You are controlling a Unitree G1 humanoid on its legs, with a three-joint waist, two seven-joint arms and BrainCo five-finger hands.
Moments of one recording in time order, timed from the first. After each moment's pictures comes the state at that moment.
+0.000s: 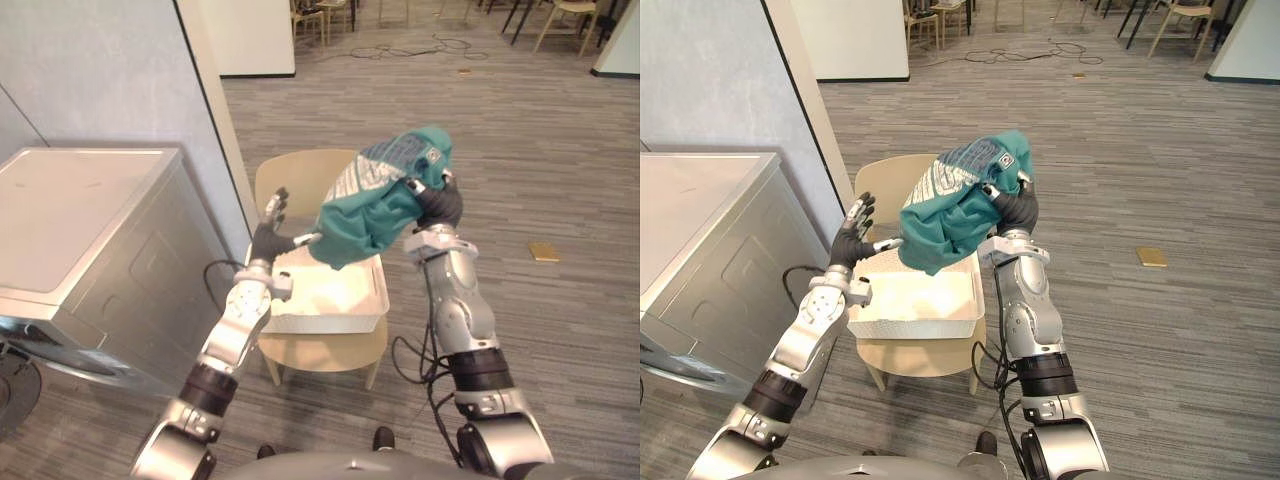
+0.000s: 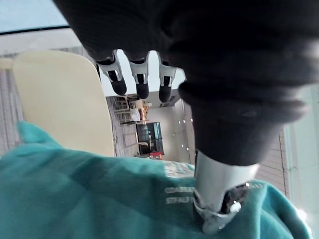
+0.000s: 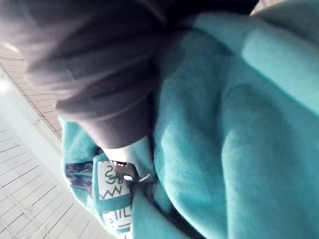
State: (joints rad) left arm -0.35 0.08 -0.31 0.16 -0.11 0.03 0.23; right arm -0.34 -0.20 0.04 -0.03 0.67 -0.04 -0.18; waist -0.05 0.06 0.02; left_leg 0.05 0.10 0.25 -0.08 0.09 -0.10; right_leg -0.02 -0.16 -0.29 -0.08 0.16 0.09
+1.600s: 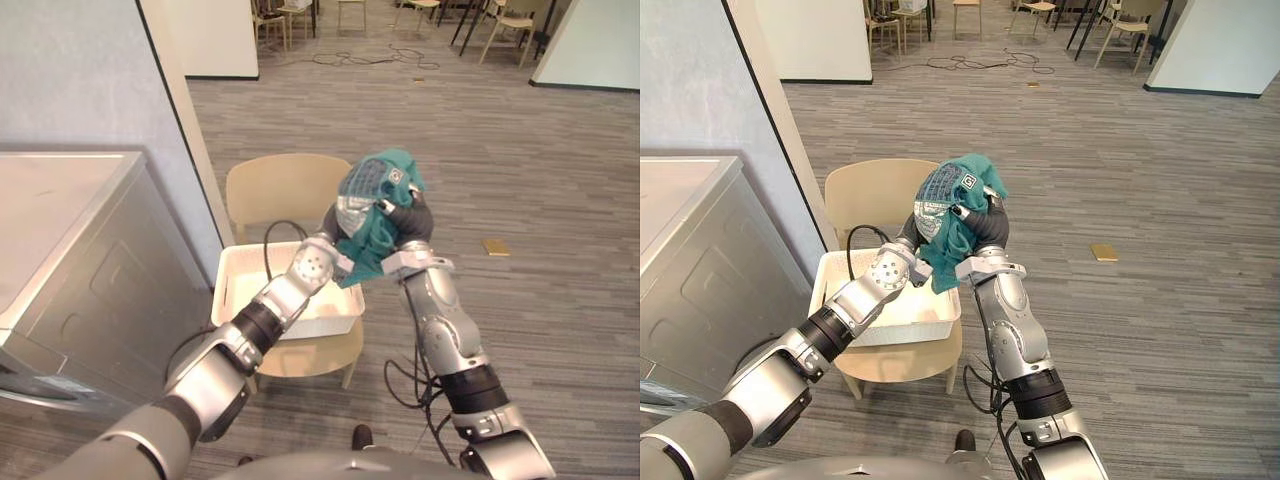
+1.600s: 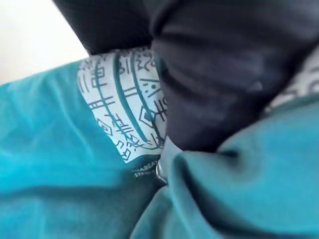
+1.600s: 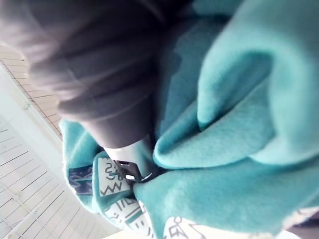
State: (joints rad) left arm -0.72 -0.02 -0.60 0.54 -0.12 0.09 0.28; right arm -0.27 -0.20 0.19 -0.10 0.72 -0.07 -0.18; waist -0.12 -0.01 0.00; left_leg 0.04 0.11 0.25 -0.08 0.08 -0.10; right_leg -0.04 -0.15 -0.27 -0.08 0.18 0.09
